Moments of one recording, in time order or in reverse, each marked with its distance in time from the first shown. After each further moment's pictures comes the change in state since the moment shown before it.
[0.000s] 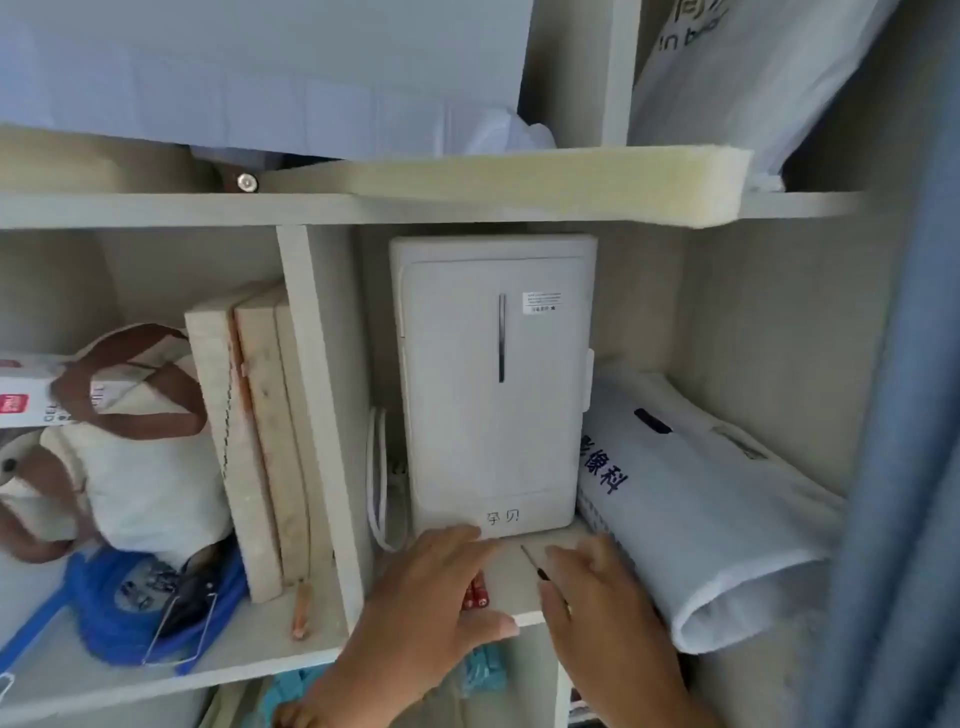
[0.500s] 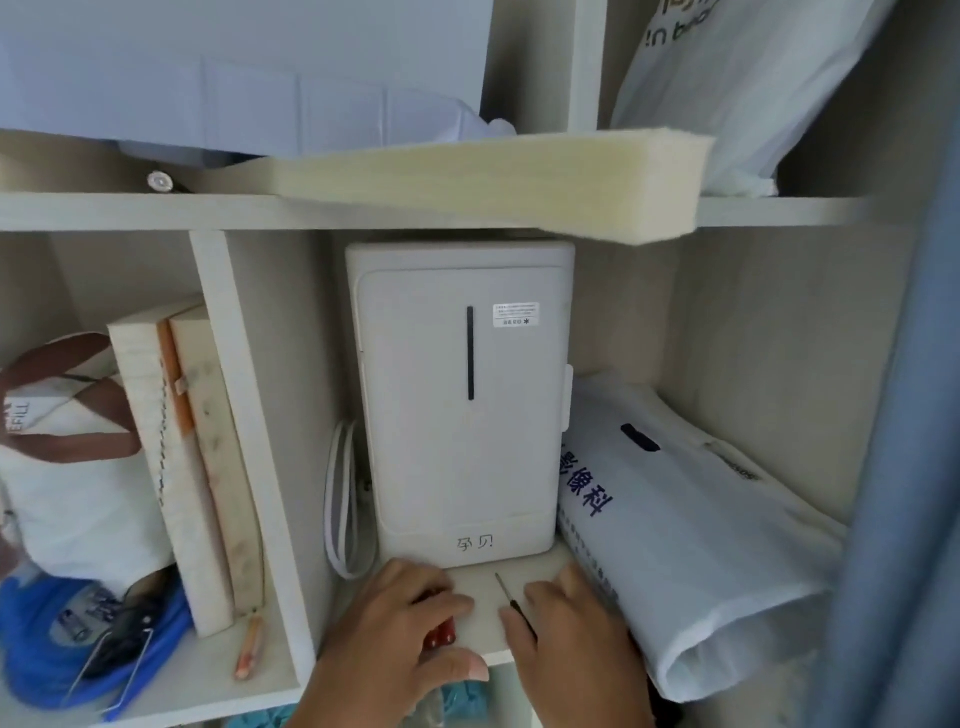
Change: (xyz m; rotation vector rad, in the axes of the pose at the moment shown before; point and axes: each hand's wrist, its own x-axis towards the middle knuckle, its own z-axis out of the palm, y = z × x) left_hand 0.027 -0.040 0.043 0.143 0.255 0.268; right_hand 0.016 0.007 0.018 -0.032 0.005 0.088
